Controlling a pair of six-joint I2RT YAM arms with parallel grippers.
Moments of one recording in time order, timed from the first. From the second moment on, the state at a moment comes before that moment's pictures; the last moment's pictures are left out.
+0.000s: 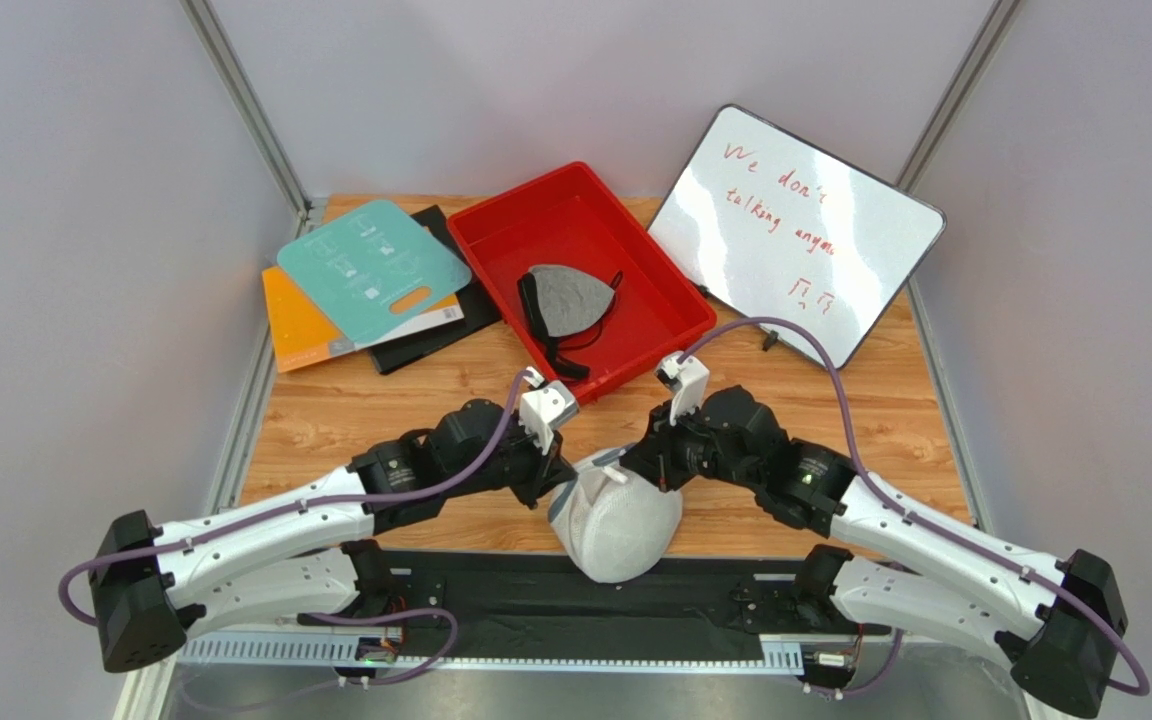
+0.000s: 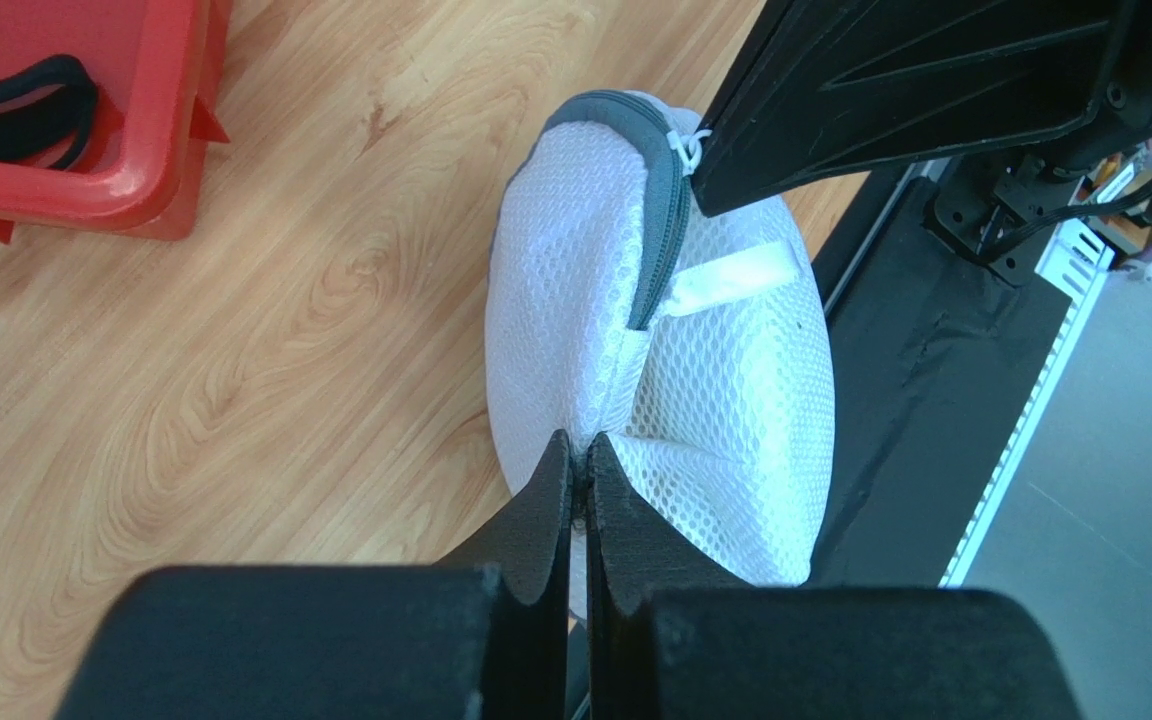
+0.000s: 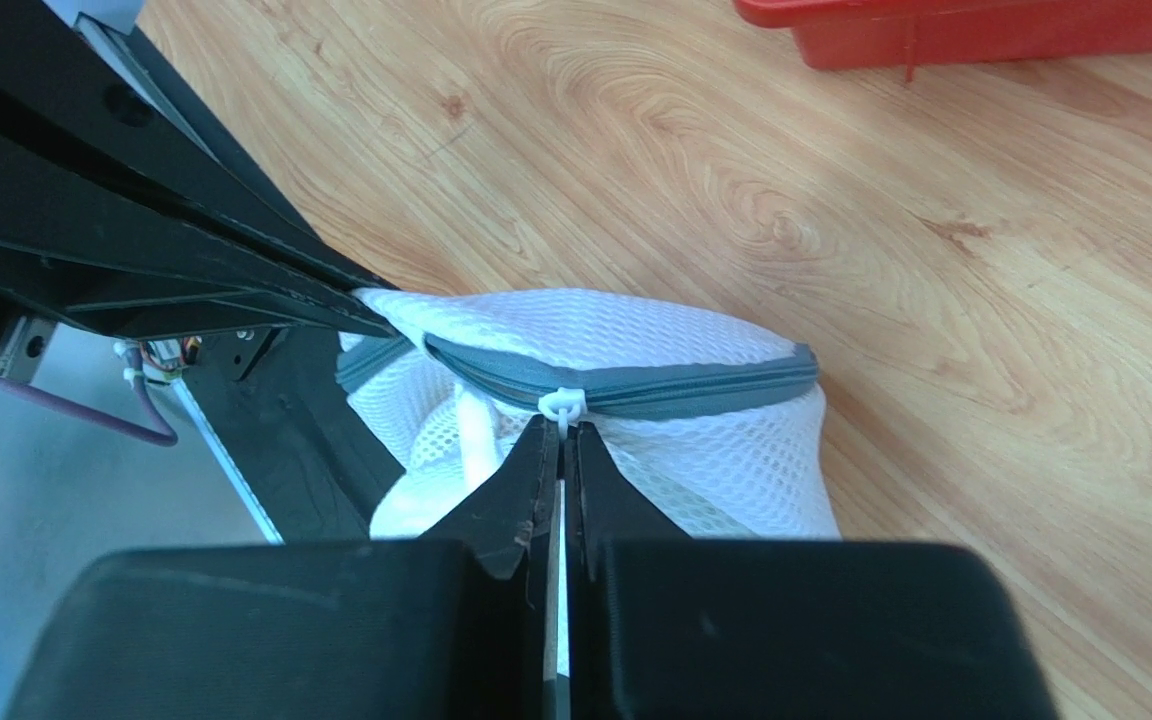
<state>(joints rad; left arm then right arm) -1.05 0.94 0.63 -0.21 0.07 -0.25 0.92 0.88 0.62 -0.24 -0.11 0.48</state>
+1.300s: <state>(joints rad) -1.05 1.12 0.77 -0.17 0.17 -0.16 1.00 0.83 0.65 -0.32 -0.10 0.46</state>
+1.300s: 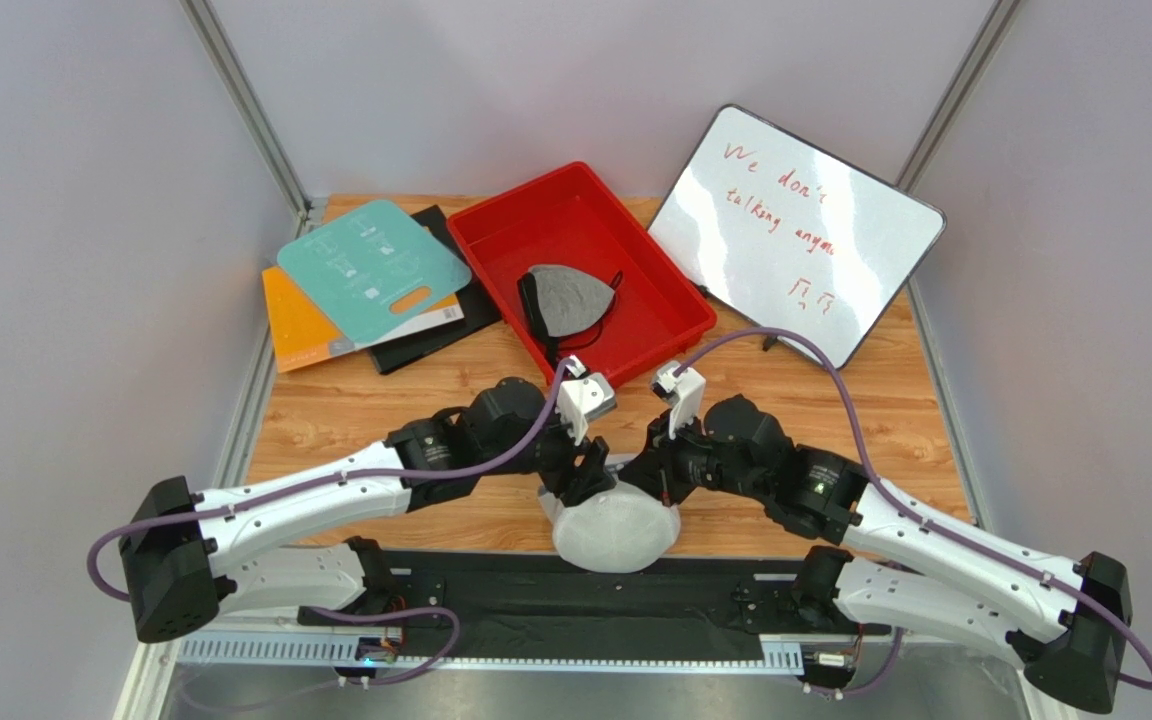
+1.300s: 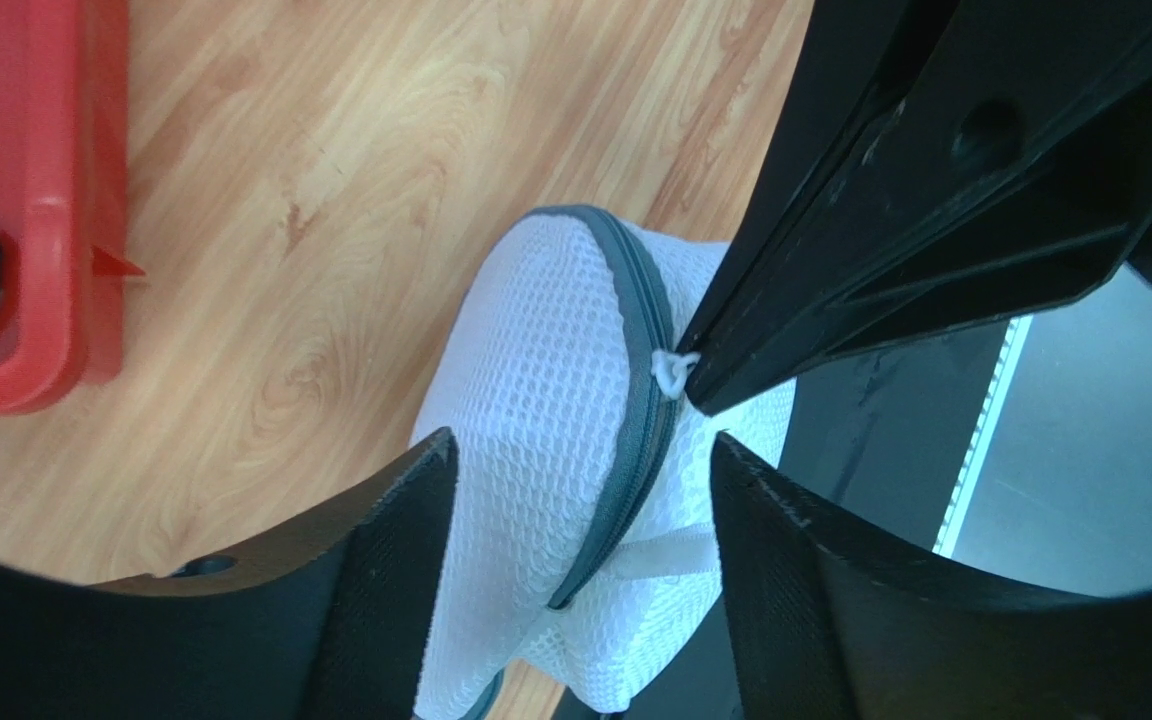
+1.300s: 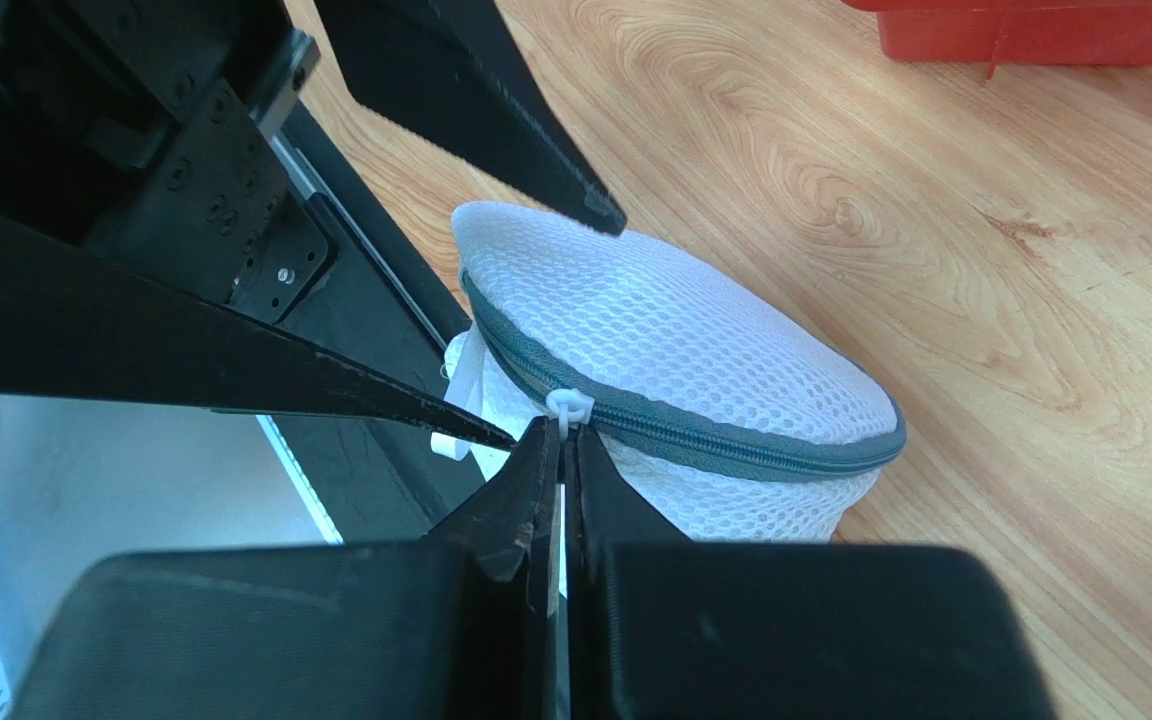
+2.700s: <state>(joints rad) -1.02 1.03 0.71 -0.13 0.04 -0.10 0.88 0.79 0.68 -0.38 -0.04 0.50</state>
